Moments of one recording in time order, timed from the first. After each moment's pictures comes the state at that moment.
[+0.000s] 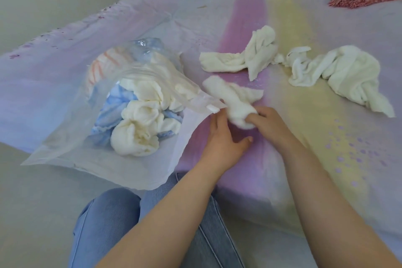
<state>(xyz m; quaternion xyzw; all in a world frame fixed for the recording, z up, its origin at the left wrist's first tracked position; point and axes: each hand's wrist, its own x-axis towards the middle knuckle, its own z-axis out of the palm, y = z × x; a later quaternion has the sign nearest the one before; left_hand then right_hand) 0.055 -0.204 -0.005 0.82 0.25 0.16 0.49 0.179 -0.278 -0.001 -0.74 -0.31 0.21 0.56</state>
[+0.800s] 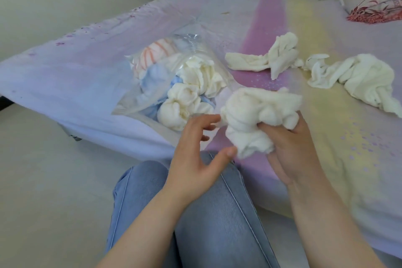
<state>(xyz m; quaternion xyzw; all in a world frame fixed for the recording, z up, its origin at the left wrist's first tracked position) -0.121 -0.203 0.024 0.81 0.11 0.41 0.40 0.017 -0.310 0.056 -0.48 -0.31 0.24 0.78</state>
